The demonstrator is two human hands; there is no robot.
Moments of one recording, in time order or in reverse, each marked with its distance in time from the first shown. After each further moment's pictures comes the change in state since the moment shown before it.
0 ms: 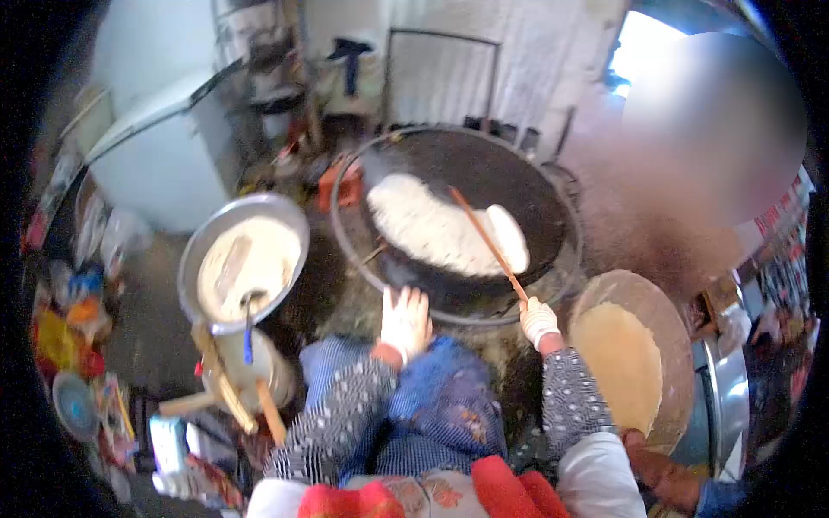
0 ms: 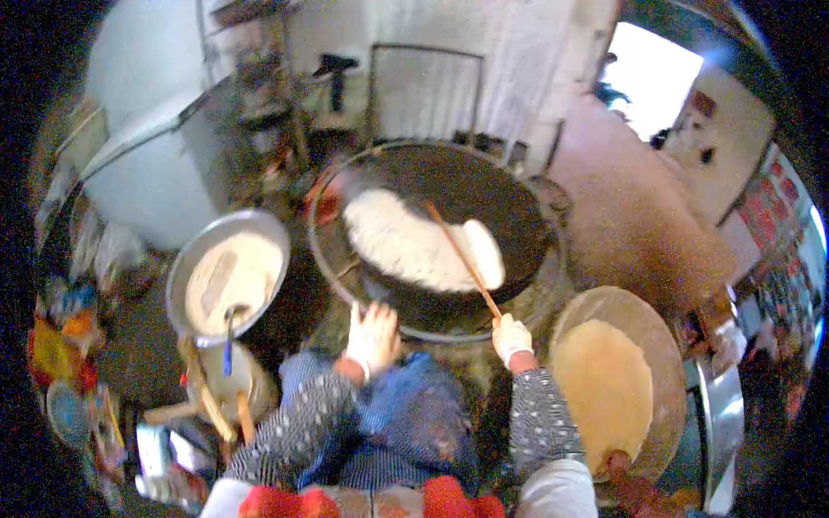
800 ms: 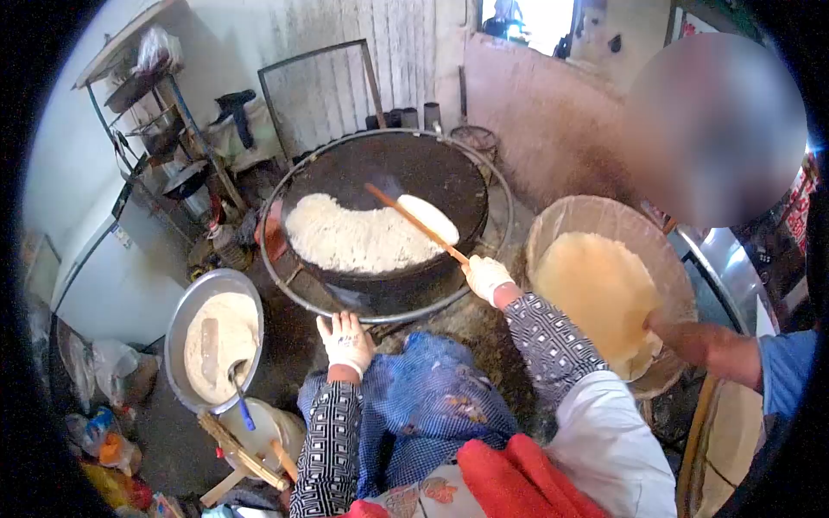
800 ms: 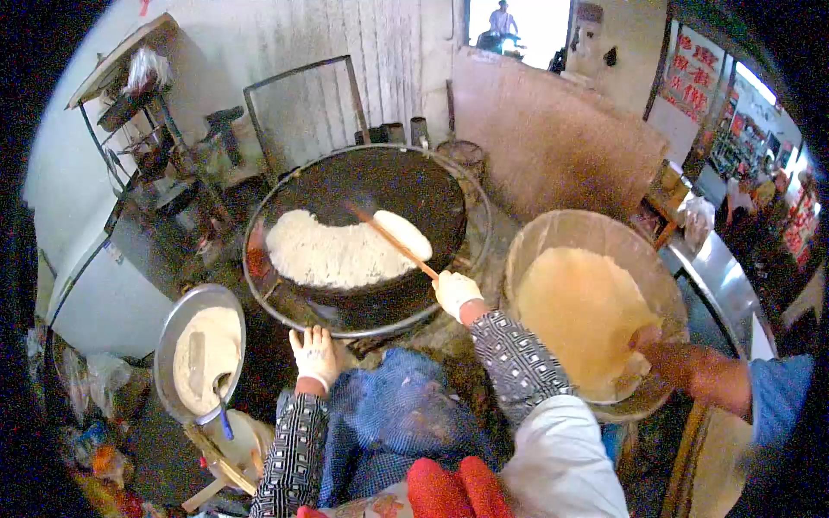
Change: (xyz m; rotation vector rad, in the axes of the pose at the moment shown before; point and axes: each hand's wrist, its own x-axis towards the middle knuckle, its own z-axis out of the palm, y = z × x) left_hand -0.007 -0.028 0.016 0.173 -0.145 -0.042; right_hand -0.007 -0.008 -0.030 0.087 -0.031 -0.004
